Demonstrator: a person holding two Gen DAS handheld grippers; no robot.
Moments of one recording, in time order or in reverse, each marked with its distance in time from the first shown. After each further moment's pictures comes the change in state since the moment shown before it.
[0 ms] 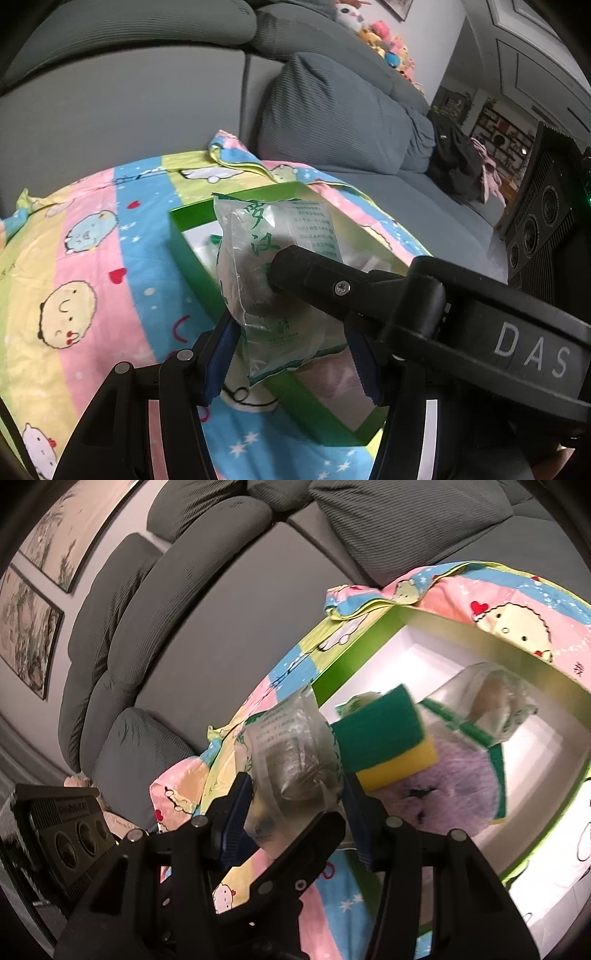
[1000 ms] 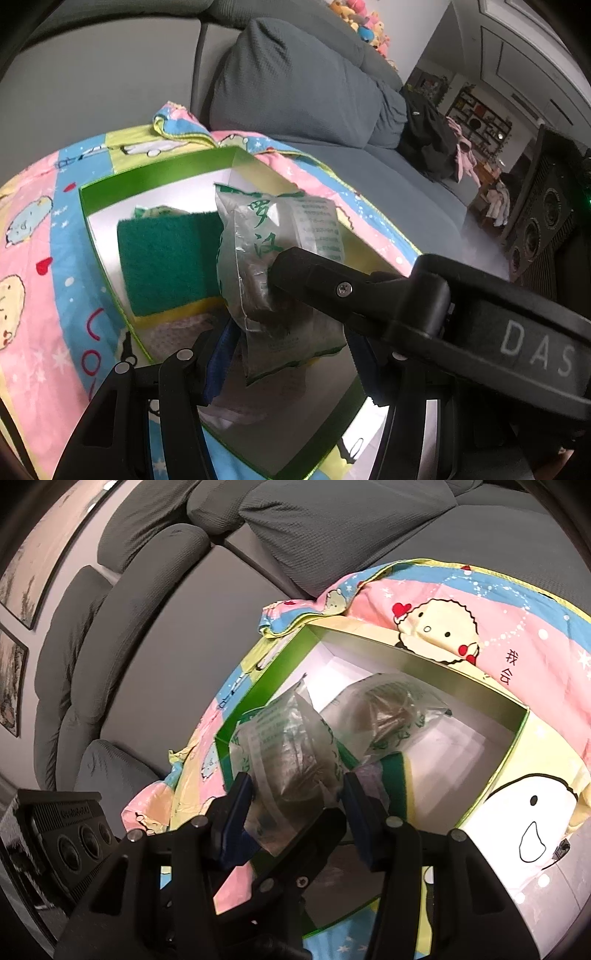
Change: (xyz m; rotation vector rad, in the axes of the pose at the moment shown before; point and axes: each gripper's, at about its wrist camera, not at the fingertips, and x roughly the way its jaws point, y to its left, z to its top) left arm 0.052 -0.036 -0.005 0.006 0.096 -0.117; right arm -0.026 -0.056 0.013 0.110 -0.032 -0.141
